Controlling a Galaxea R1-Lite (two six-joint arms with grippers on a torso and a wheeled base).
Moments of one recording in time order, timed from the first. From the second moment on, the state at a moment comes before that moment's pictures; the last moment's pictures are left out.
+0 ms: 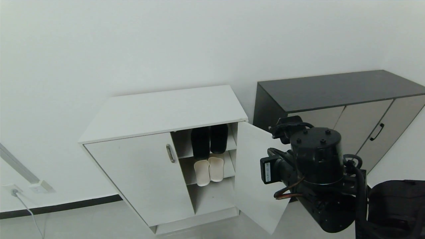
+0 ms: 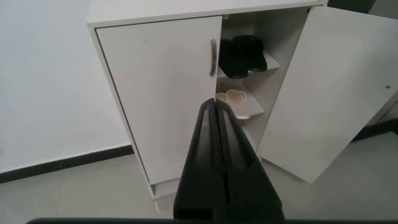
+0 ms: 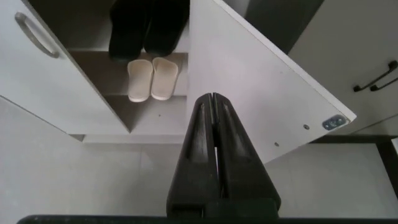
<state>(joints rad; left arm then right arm) 0.00 0.00 0.00 0.00 -0.02 0.00 0.91 1.75 -0.85 -0.60 -0.70 0.17</state>
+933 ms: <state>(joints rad) 0.00 0.00 0.00 0.00 -0.02 0.00 0.68 1.82 -1.00 -0.59 -0.54 0.14</state>
